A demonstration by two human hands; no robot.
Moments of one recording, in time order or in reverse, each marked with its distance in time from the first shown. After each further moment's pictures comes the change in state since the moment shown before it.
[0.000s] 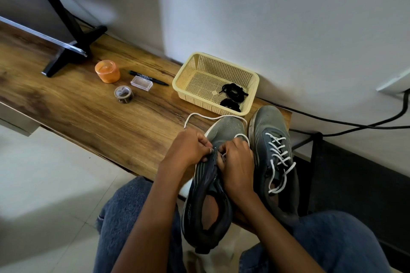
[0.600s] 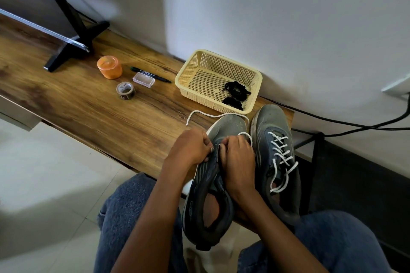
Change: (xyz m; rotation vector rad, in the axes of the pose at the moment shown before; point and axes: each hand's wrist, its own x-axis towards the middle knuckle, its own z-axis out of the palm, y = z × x) left_hand -0.001 0.001 0.001 0.136 0.003 0.015; right_hand 0.005 0.001 0.007 -0.020 0.092 -0.023
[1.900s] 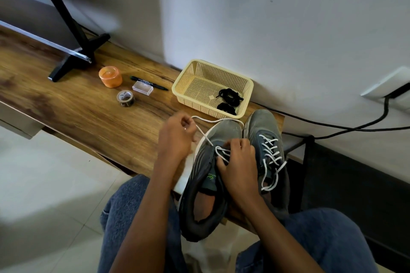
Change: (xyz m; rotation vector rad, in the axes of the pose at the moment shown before) left_hand -0.011 0.005 -0.016 -0.301 0.457 0.086; right_hand -0.009 -0.005 -0.040 0.029 -0.151 0.098
